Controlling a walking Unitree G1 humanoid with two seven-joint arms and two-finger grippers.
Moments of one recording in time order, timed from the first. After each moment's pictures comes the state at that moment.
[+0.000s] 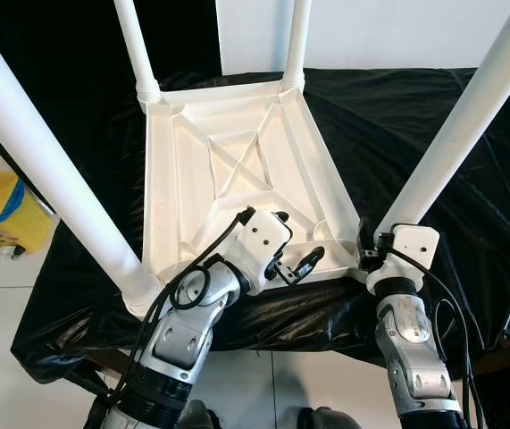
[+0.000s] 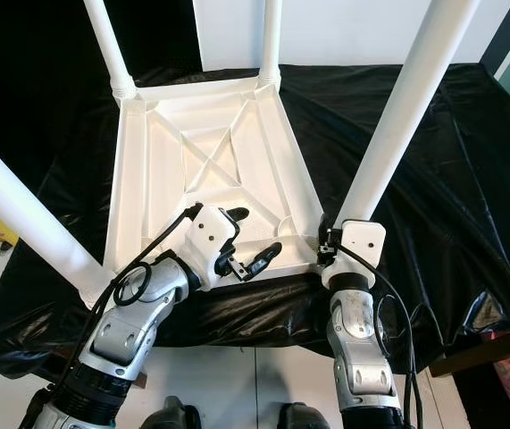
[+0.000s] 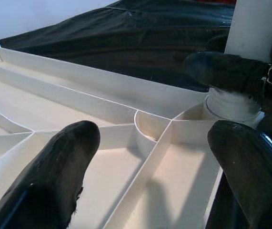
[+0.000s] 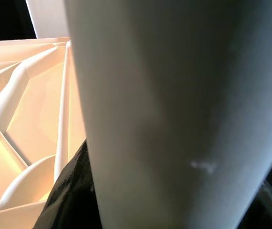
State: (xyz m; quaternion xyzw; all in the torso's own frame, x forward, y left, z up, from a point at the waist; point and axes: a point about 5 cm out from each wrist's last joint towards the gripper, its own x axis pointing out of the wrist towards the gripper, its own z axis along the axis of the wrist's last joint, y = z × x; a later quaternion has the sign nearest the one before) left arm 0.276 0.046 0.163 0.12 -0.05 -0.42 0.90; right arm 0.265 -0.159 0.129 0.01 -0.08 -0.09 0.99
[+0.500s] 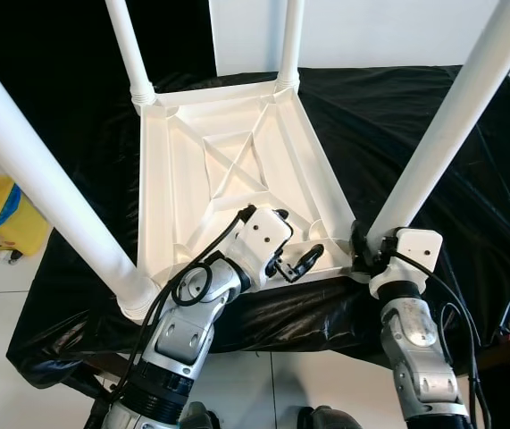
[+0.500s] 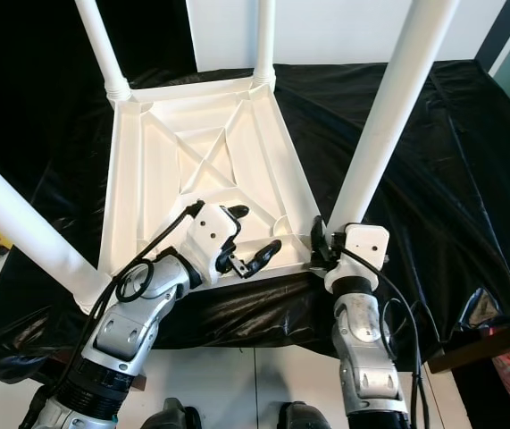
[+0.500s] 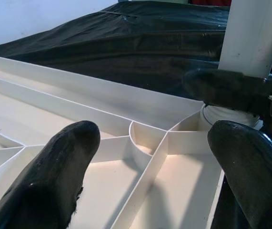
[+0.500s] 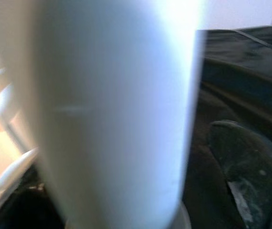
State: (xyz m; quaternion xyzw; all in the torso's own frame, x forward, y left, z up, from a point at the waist) left arm 0.280 0.047 0.166 0.12 -0.05 -0.41 0.90; right arm 0.265 -0.160 0.131 0.02 -0.09 -0.02 1.00
